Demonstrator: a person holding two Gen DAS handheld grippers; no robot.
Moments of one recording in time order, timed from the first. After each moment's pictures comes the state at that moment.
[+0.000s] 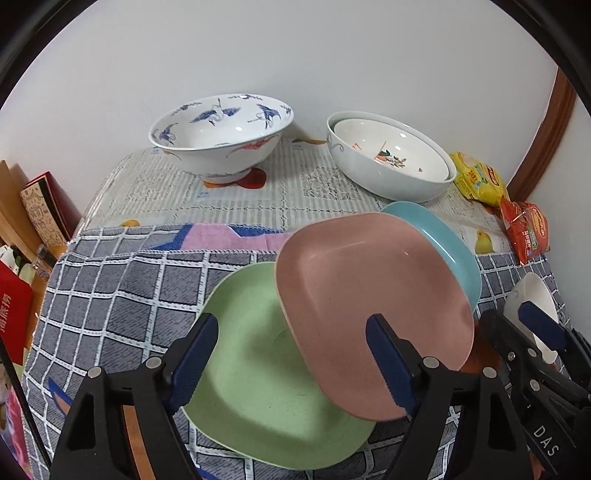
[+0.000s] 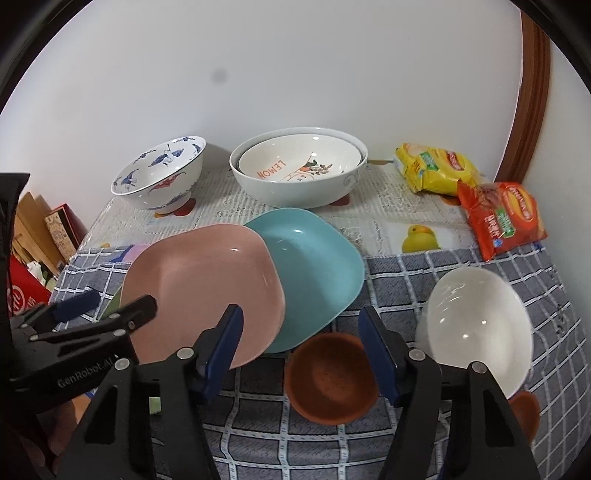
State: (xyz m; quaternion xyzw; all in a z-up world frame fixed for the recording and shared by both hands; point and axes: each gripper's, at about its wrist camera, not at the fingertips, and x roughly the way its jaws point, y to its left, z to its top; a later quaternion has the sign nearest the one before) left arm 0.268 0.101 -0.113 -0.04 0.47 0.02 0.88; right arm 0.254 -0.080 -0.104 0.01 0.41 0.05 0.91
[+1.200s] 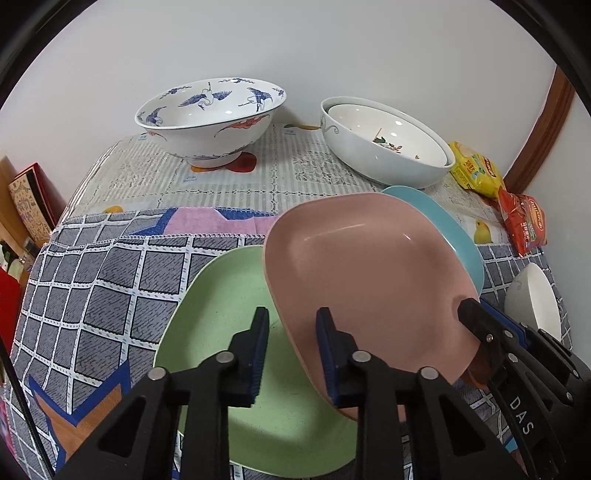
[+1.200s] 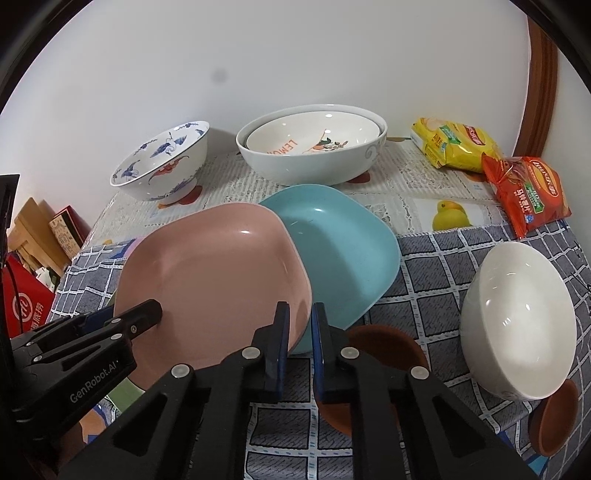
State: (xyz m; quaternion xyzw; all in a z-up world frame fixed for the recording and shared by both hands) left arm 0.270 0.102 -0.128 -0.05 0.48 0.00 0.88; right arm 0.265 -0.068 -0.130 0.03 0.43 0.06 0.90
